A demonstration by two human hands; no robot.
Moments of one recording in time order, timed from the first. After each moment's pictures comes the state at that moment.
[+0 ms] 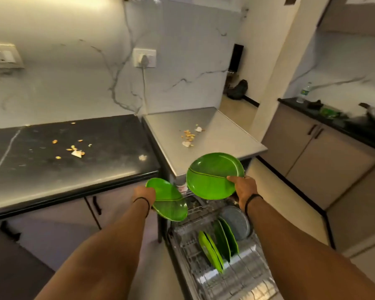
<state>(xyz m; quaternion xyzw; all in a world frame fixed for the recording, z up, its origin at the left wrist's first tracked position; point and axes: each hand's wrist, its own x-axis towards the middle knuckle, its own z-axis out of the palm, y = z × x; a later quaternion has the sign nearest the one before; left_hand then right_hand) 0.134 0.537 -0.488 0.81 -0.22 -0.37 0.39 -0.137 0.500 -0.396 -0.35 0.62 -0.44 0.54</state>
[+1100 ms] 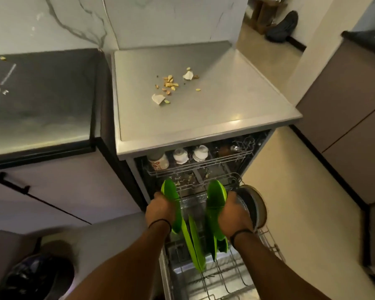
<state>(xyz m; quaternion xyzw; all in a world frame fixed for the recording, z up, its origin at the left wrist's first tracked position) -0.116 0.401 -0.662 0.89 -0.29 -0.30 0.18 -0.299 0.359 -0.618 -0.72 0.65 0.00 0.22</state>
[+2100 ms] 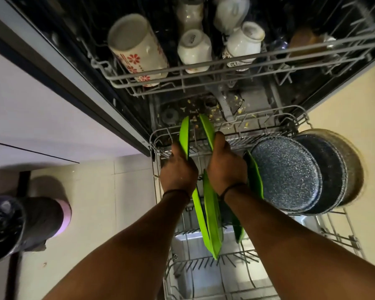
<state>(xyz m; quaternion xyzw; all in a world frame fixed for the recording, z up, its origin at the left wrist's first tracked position) -0.129 0.316 -0.981 0.90 -0.33 -0.19 0.20 -0.218 0.254 -0.968 -0.85 0.51 -0.02 0.15</state>
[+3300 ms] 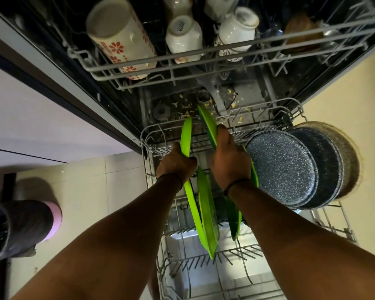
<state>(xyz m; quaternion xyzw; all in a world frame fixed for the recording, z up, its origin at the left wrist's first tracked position) -0.116 0.296 -1.009 0.87 -0.29 -0.38 0.14 -0.235 0.241 -0.991 -0.84 0.52 -0.09 0.09</state>
